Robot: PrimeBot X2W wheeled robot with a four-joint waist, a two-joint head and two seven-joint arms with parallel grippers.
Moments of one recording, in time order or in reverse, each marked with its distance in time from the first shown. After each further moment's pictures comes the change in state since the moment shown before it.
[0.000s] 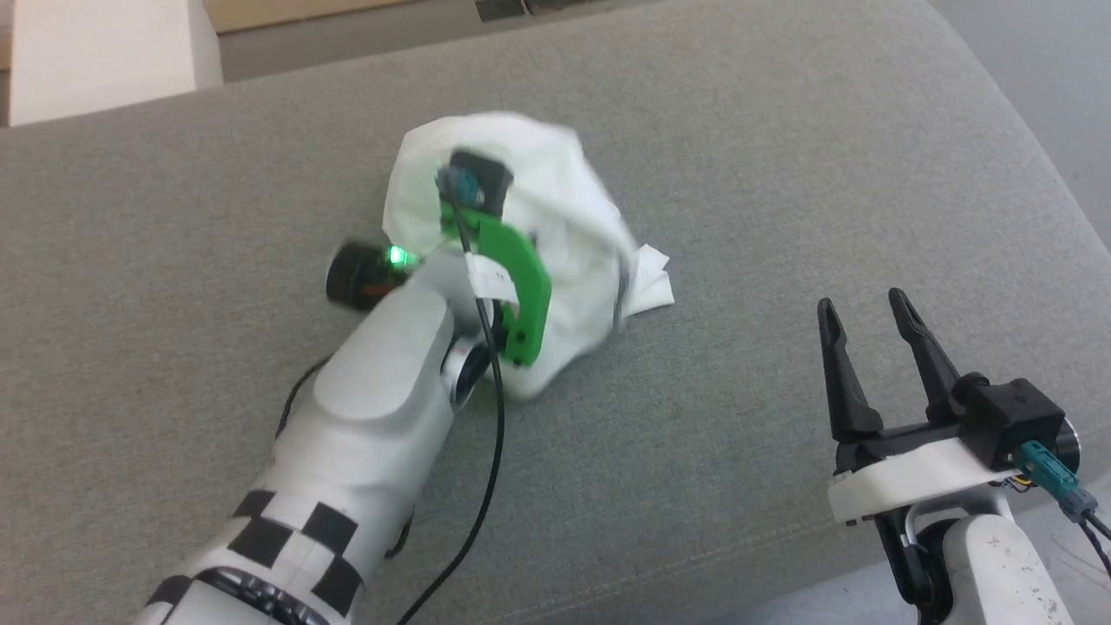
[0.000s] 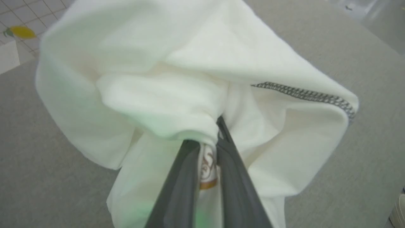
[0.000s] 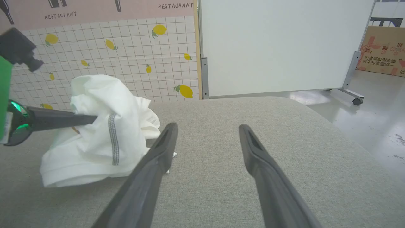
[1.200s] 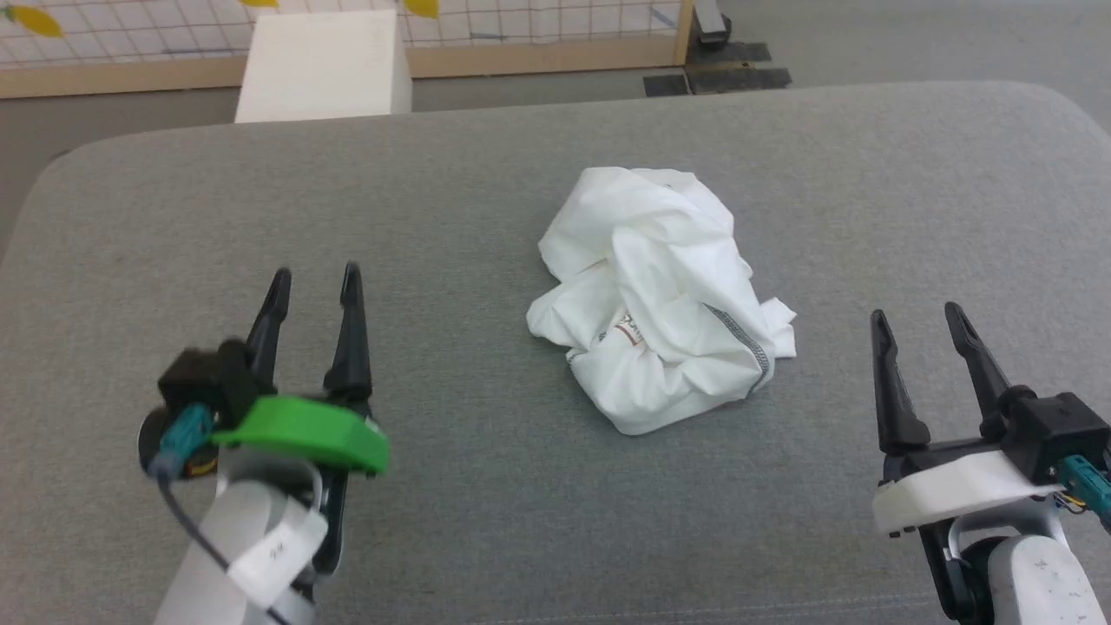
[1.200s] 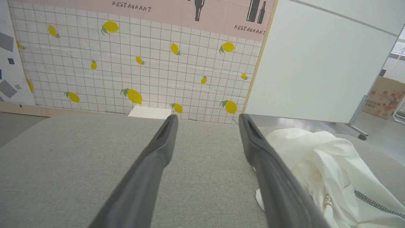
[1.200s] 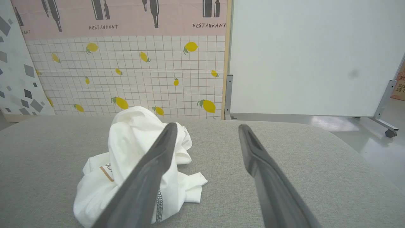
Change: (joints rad) left arm 0.600 0.163 0.386 -0.668 0.046 0.094 -0.494; right arm 0.054 0.000 -0.091 -0.073 -0.072 0.000 0.054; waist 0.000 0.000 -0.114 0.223
